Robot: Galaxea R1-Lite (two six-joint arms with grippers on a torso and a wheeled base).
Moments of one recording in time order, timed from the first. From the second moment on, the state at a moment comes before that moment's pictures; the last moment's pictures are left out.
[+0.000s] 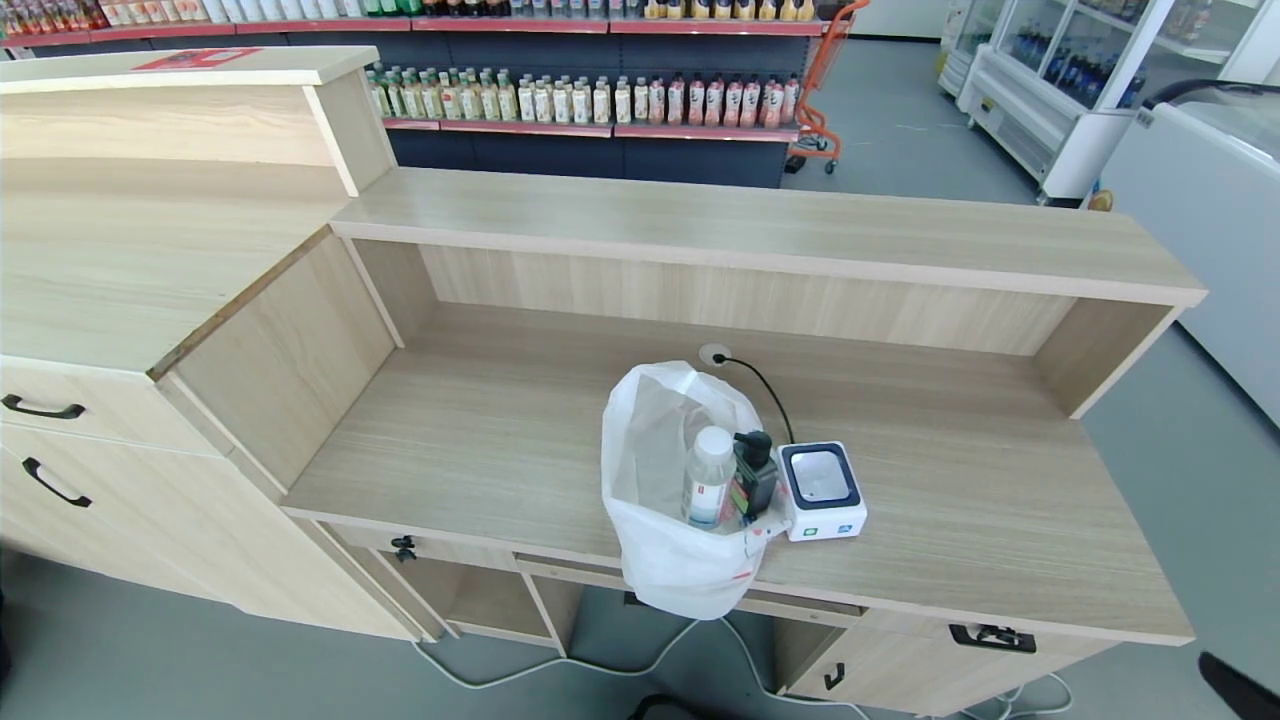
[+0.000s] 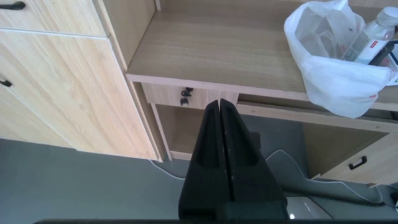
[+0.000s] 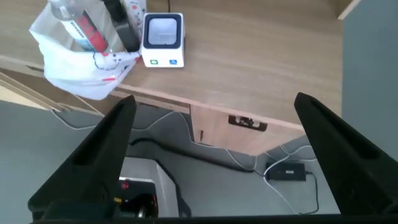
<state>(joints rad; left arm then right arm) 0.00 0.00 0.00 0.00 -0.03 0.01 0.07 0.52 -0.20 -0.11 -0.01 -0.09</state>
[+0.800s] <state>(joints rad) 0.00 0.00 0.00 0.00 -0.03 0.01 0.01 0.02 0.00 -0.08 -0.03 -0.10</state>
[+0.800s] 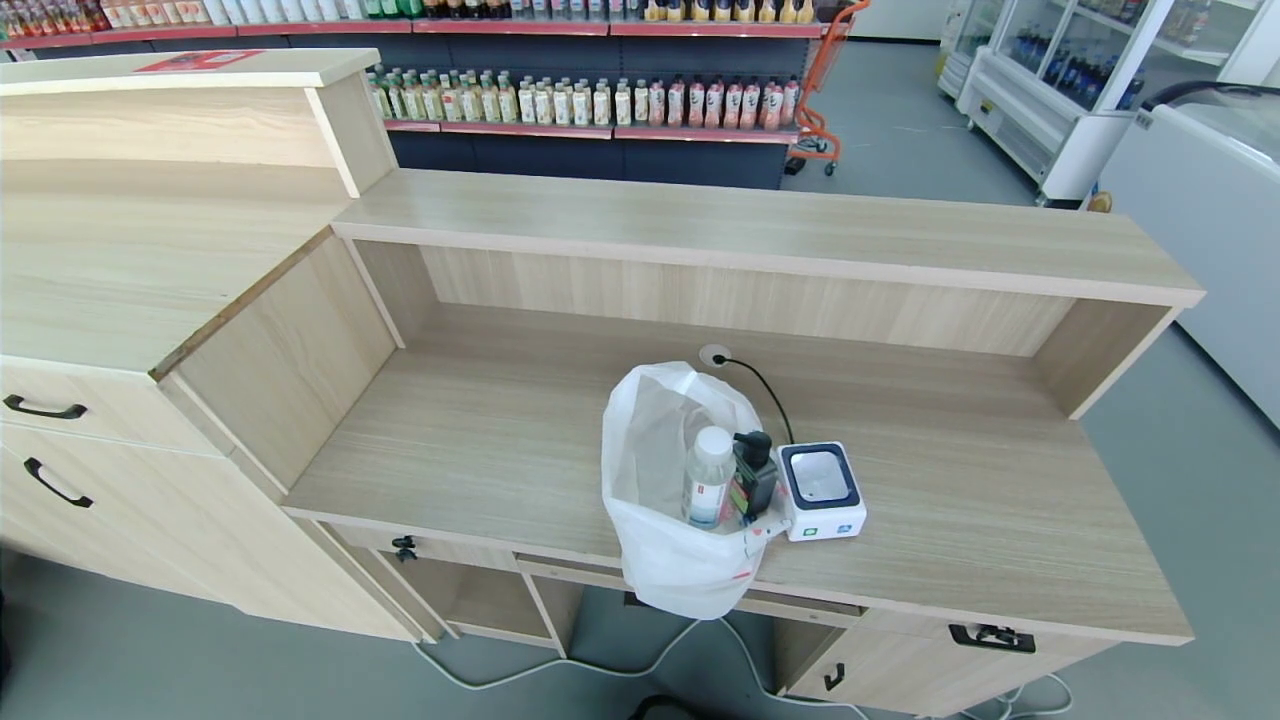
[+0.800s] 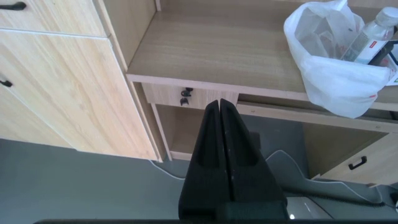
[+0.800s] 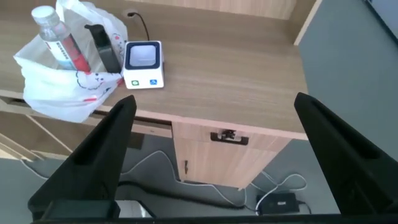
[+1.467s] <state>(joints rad) 0.00 0.00 0.00 0.00 -0.03 0.01 0.00 0.00 0.00 -0.09 0.05 -0.05</state>
